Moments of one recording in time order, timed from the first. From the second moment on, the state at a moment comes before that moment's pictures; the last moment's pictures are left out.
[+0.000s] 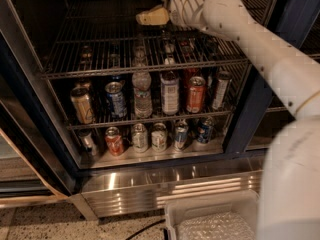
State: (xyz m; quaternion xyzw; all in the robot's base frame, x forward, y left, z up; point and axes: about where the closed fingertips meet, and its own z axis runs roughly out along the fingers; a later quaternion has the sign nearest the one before) arm 0.850 -0.017 0.974 -0.31 0.69 0.15 0.64
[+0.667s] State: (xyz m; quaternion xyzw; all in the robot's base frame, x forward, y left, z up) arm 0.905 -0.038 0.993 -0.28 0.68 0.13 0.66
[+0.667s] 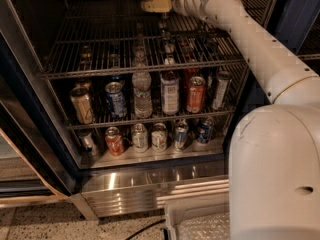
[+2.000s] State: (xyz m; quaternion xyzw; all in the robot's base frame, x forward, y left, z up) arm 0.951 -0.039 0.990 -0.28 0.67 0.10 0.68
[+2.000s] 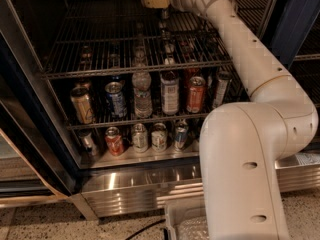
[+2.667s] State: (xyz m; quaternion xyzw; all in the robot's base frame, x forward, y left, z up) arm 0.957 -0.025 0.994 -0.29 0.67 0.12 0.67
